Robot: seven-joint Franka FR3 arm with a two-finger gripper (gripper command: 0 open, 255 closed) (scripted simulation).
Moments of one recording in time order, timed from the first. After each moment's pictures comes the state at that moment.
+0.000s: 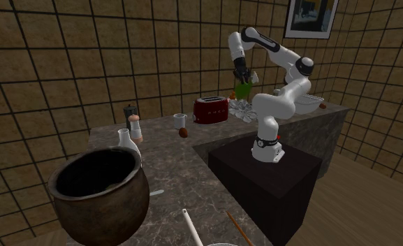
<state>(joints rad) -0.15 -1.24 -0.92 -2.01 -0.49 0.83 -2.13</state>
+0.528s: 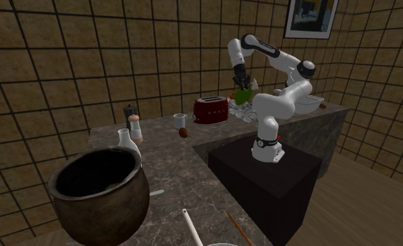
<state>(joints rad) -0.18 -1.31 -0.97 -2.12 -0.55 0.89 -2.14</state>
